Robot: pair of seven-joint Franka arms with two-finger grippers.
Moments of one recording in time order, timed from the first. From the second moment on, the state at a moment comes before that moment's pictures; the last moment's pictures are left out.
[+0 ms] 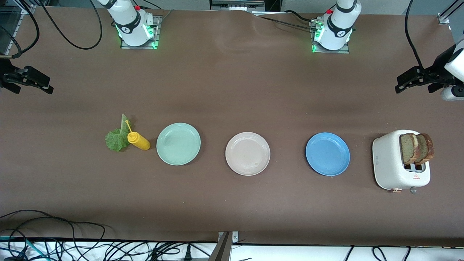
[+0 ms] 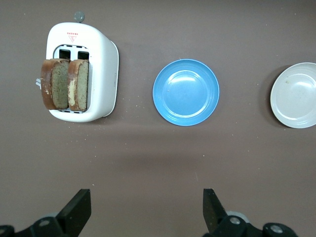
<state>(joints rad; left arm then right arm) -0.04 0.06 0.03 -1.48 -0.01 1.49 -0.05 -0.02 0.02 -0.02 -1.57 0.00 1.61 -0.04</state>
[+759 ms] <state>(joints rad) -0.03 0.08 0.03 -1.48 -0.01 1.49 -0.05 -0.02 0.02 -0.01 -1.57 0.00 1.61 -0.04</state>
